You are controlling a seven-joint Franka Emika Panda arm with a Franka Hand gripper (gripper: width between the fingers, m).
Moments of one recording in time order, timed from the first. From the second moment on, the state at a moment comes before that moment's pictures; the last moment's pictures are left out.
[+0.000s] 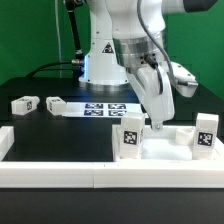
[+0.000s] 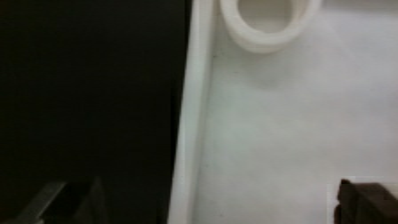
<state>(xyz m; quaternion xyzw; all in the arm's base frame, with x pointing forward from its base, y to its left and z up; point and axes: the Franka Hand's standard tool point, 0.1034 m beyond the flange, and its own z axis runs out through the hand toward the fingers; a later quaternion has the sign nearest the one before) 0.505 0.053 0.036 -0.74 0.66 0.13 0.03</state>
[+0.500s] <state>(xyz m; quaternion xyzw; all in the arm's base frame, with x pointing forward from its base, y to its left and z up) 0.506 0.056 0.028 -0.73 0.68 0.05 0.05</state>
